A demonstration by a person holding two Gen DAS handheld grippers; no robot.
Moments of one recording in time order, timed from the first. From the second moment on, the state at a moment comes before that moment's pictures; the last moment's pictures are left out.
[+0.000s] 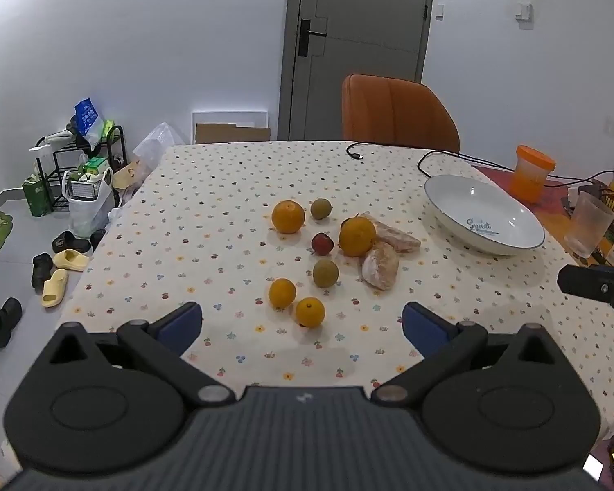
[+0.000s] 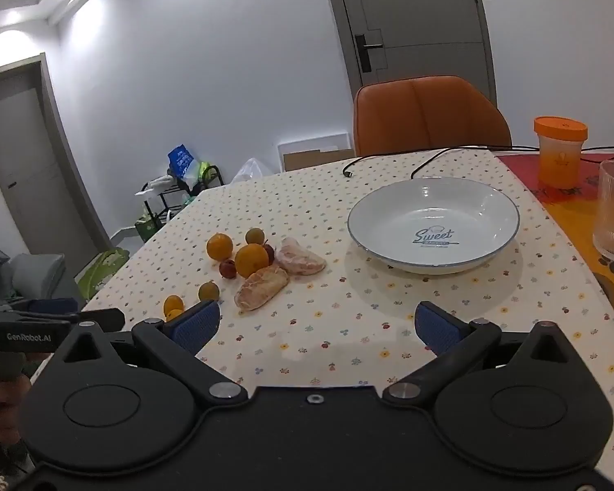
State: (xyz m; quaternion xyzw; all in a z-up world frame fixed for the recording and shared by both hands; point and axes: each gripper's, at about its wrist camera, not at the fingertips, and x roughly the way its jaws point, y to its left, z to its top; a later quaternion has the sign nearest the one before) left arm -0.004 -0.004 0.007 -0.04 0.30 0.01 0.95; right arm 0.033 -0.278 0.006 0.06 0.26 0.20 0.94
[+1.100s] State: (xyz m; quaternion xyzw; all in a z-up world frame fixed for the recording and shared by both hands) left arm -0.015 -0.002 0.013 -0.04 0.29 0.00 0.96; right arm 0.024 -0.265 0.008 0.01 0.27 0.19 0.94
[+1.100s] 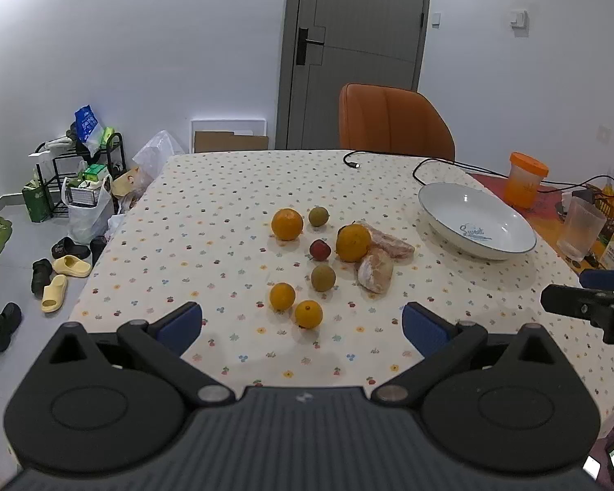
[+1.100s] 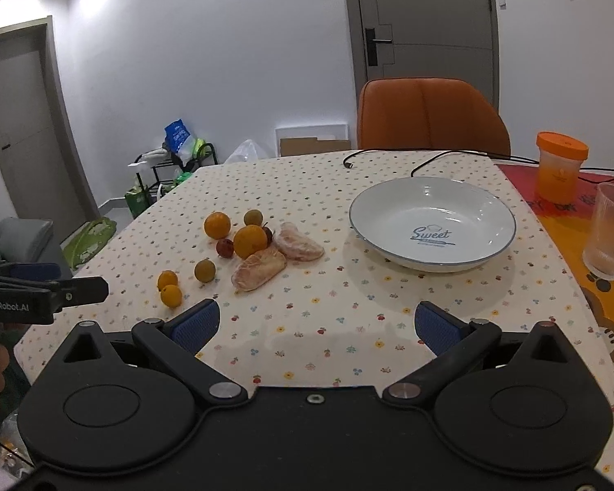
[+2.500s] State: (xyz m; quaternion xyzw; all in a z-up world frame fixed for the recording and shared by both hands) left arm -0.004 0.002 -0.002 -0.04 0.30 0.00 0.95; right arm 0.040 -0.268 -0.009 0.01 0.30 0.20 0.93
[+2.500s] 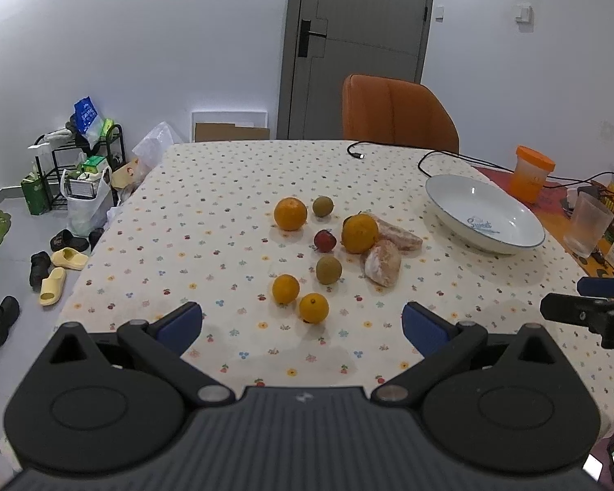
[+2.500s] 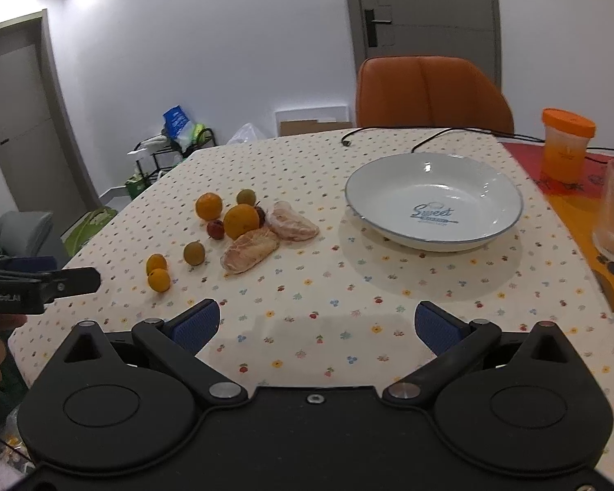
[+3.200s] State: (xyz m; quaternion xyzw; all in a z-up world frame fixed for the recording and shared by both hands) left arm 0.038 0.002 -0.037 -0.04 0.32 -0.01 0.95; right arm 0.076 -0.260 -0.035 0.05 0.31 0.25 0.91
